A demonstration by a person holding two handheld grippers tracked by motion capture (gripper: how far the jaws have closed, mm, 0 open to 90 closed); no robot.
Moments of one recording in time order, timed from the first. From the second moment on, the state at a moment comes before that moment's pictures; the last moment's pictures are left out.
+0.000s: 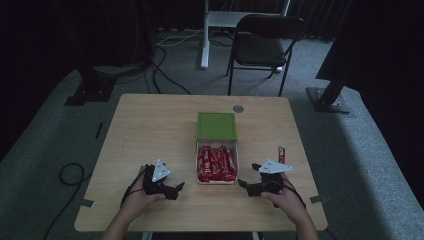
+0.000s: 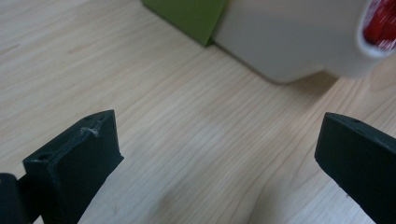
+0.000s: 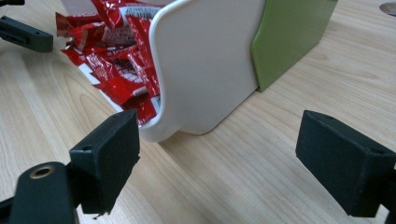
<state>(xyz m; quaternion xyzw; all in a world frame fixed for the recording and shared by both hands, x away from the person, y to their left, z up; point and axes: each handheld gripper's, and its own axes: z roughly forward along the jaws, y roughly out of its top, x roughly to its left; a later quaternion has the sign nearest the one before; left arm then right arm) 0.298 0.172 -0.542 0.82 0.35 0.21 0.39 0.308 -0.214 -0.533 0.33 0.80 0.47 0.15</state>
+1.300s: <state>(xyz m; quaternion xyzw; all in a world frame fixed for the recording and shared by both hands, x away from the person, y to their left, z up) 0.312 0.148 -0.524 0.77 0.32 0.24 0.50 0.321 -0.214 -0.531 0.35 0.77 0.52 0.13</state>
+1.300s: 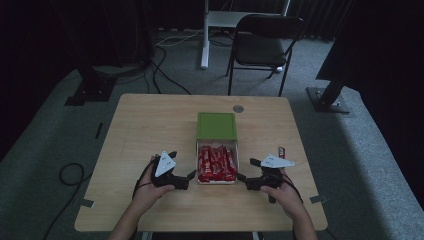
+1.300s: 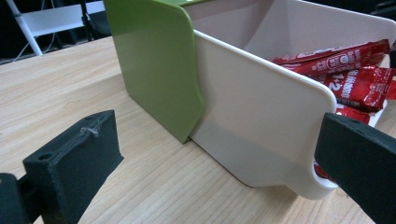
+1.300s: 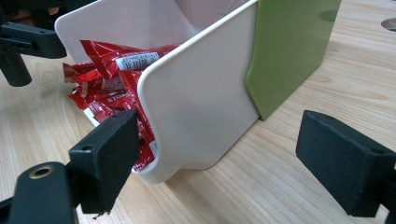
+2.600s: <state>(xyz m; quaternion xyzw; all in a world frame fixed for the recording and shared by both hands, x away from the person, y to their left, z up) 0.328 0.138 -0.519 0.78 0.32 0.23 0.49 0.332 -0.213 -0.529 0.35 0.77 0.51 0.14</state>
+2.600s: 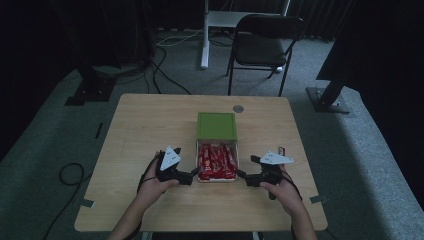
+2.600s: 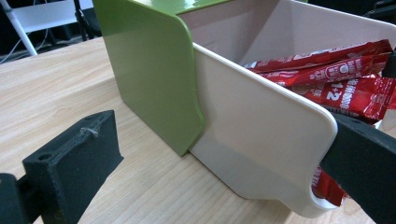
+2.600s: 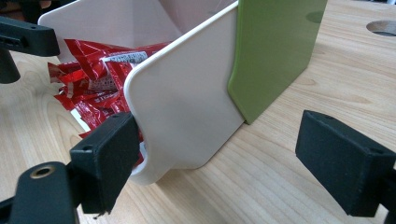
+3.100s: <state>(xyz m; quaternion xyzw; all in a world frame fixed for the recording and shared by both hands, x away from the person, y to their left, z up) 0.338 0.139 -0.518 0.77 0.33 0.23 0.50 0.339 -0.211 -0.528 0.36 0.77 0.51 0.15</state>
